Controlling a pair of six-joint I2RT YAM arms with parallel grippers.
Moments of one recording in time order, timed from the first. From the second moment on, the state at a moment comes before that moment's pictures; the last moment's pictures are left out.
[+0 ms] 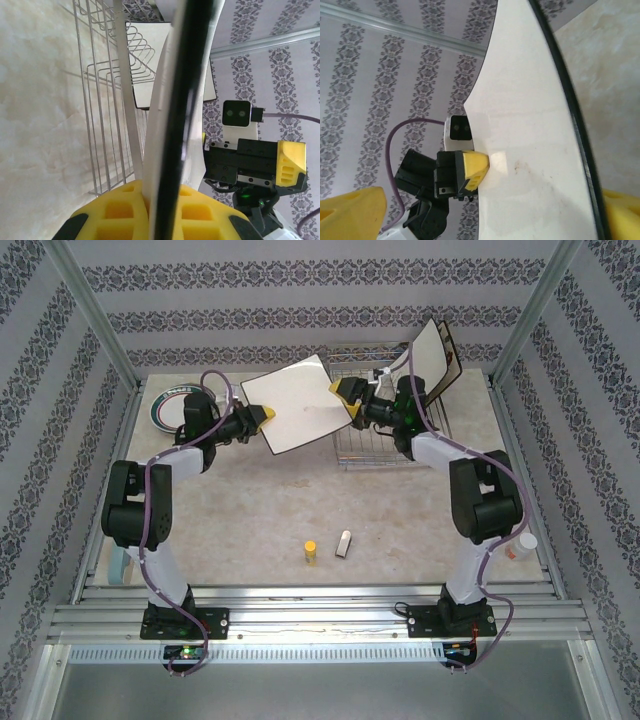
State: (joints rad) left arm -0.05 1.85 1.08 0.54 0.91 -1.11; right arm 0.21 1.89 1.24 0.51 -0.88 1.18
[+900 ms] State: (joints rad) left arm -0.24 1.79 0.73 0.83 -0.09 -1.18; right arm 0.06 1.47 1.45 -0.70 -0.34 0.36
